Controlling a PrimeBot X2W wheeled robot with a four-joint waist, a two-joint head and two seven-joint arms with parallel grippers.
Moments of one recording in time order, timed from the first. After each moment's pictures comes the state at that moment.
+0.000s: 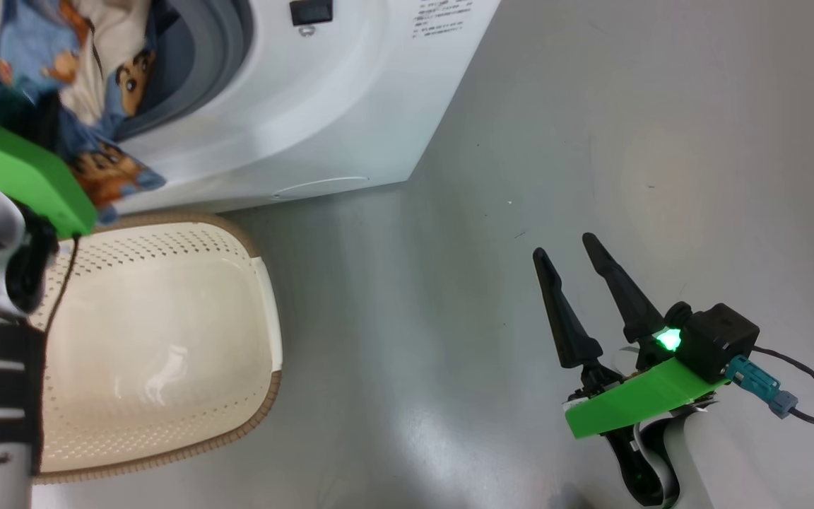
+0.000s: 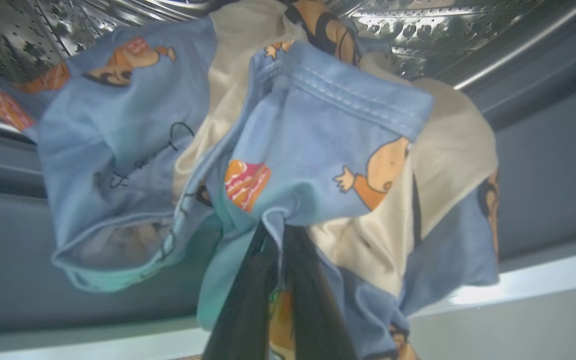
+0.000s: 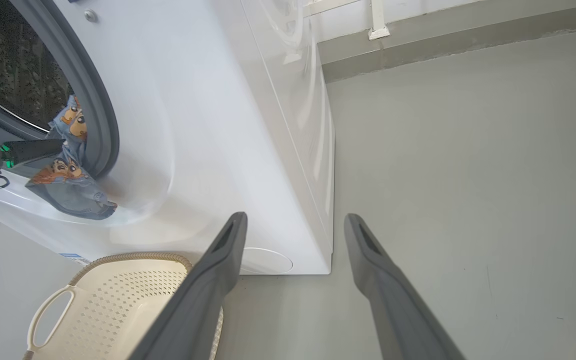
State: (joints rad) left arm -0.80 0.23 -0.02 0.49 -0.36 -0.09 0.24; right arm -0.27 -0.06 0.20 0.14 0.35 0.13 -0.26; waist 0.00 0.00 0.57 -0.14
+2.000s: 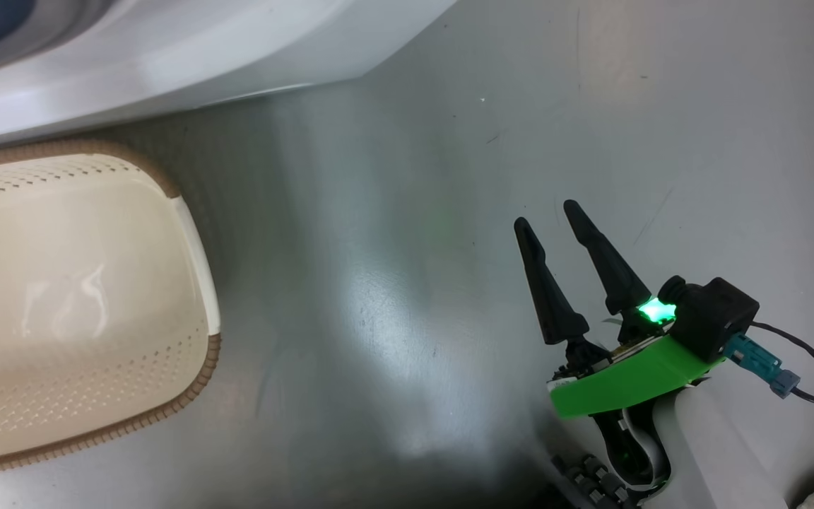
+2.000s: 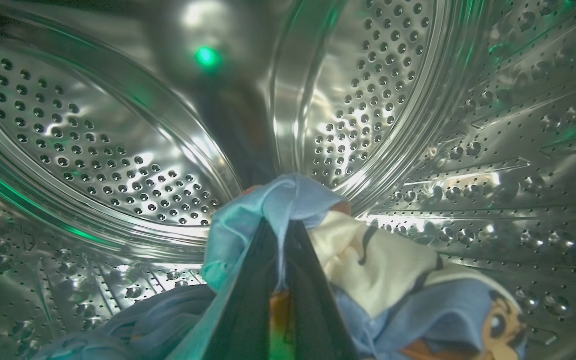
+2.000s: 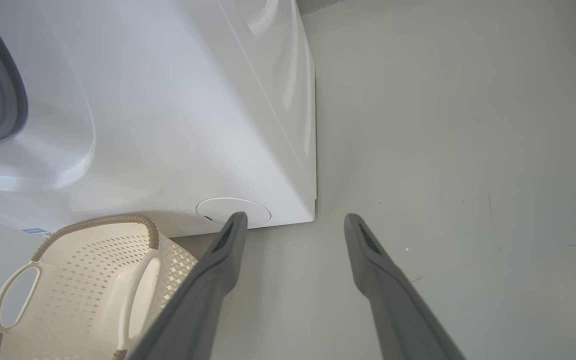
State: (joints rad) left arm -1.39 0.36 -0.12 0.73 -0.24 -0.09 -0.24; right arm -0.33 -0.06 0.25 0.10 0.41 0.13 -0.26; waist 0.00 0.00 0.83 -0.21
